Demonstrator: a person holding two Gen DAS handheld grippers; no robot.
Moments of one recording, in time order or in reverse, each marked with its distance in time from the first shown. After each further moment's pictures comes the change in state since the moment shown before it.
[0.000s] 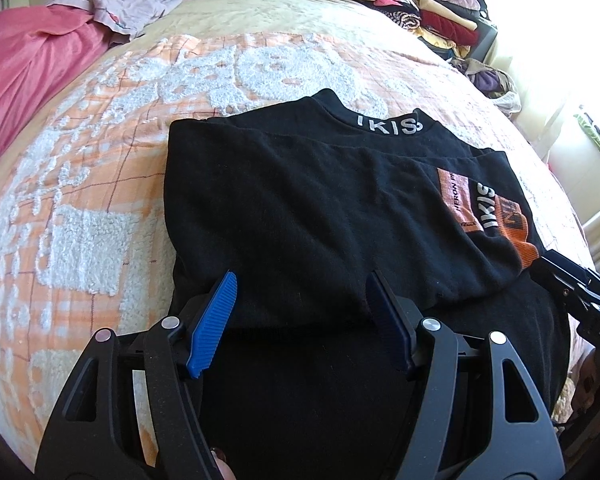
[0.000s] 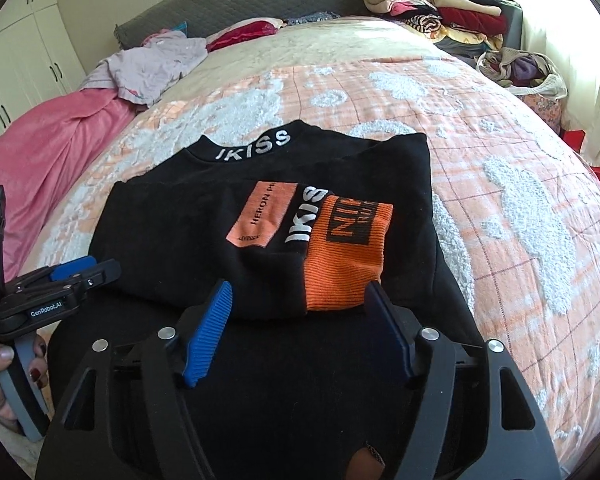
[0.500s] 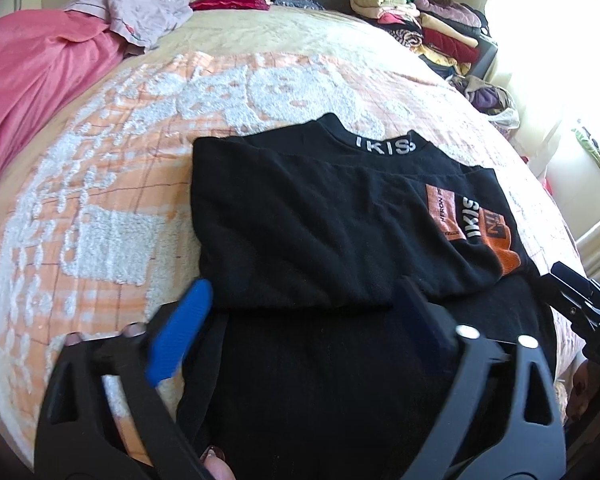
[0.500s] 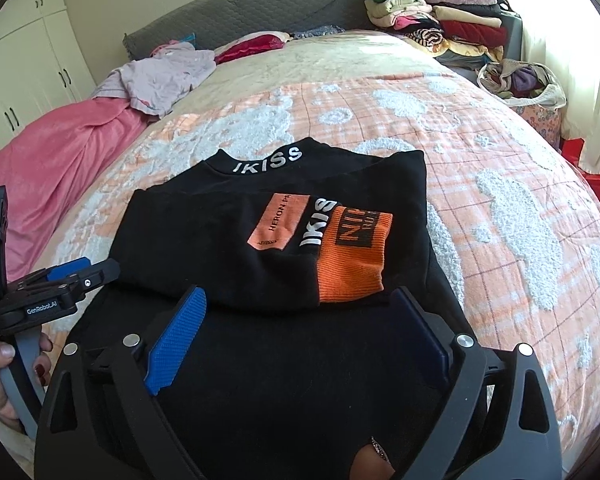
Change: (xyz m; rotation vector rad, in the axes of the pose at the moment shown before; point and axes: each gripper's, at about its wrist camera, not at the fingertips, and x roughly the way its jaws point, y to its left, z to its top) left arm -0.034 0.002 -0.005 -0.027 -0.062 0.010; right arm -0.032 0.006 -0.005 -0.001 -0.053 0.017
